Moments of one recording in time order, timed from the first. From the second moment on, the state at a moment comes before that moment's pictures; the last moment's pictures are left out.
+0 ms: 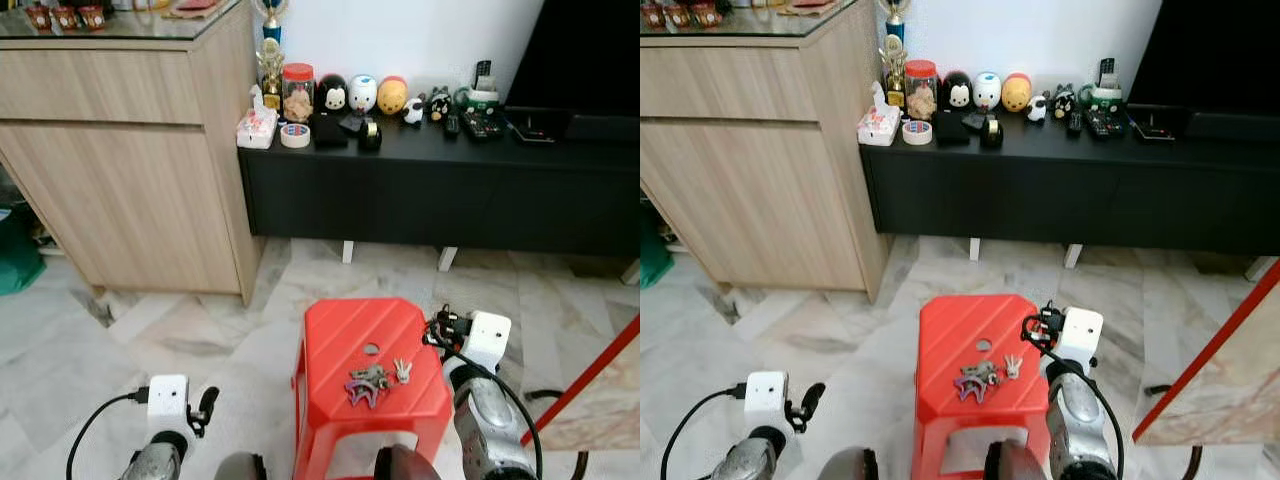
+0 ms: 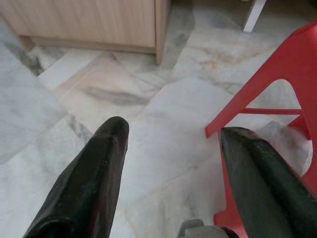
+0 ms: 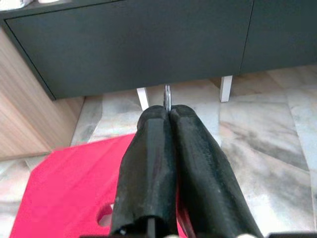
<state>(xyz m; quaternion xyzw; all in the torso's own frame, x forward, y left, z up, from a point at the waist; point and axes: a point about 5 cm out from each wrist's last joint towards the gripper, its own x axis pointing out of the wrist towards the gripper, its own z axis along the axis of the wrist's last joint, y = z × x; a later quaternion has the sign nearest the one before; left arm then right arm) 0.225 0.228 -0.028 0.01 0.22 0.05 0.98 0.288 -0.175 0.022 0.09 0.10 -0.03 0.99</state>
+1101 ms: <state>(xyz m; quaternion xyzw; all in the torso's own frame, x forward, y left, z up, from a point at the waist) 0.197 0.242 -0.053 0.02 0.30 0.08 0.95 0.283 -0.171 0.010 0.10 0.13 -0.04 0.99</state>
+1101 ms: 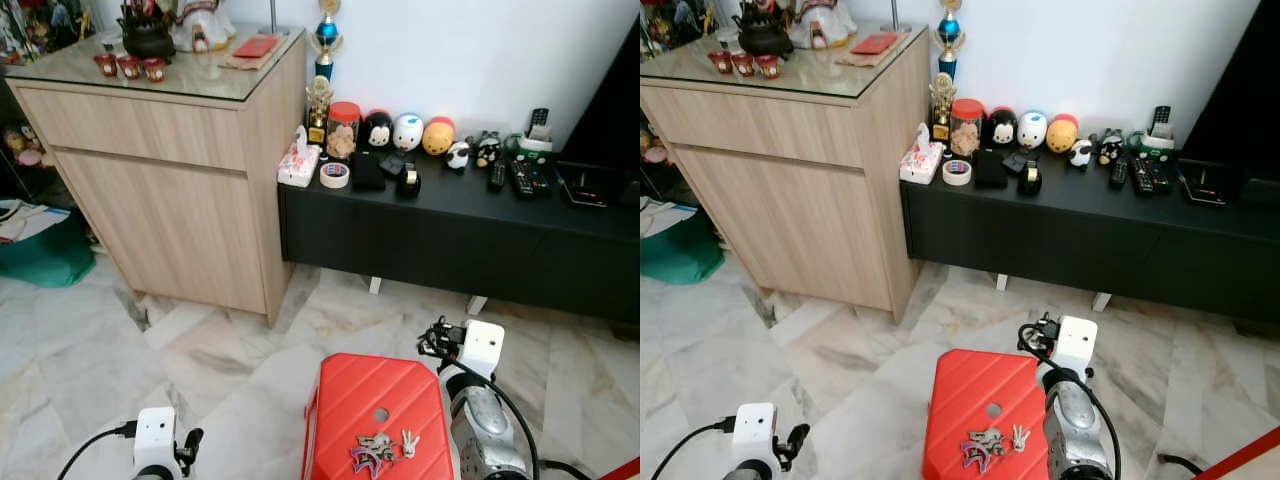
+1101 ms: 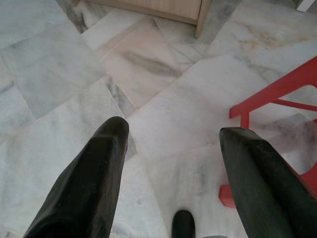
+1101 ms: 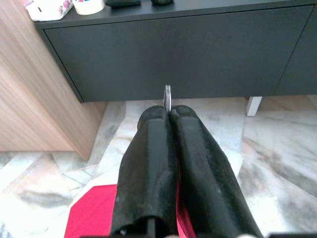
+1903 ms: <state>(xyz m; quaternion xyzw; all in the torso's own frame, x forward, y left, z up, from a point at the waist) 0.200 0.239 -0.052 0.02 0.29 0.08 0.95 0.280 -0.168 0.005 0.11 0.14 -0.05 0.98</state>
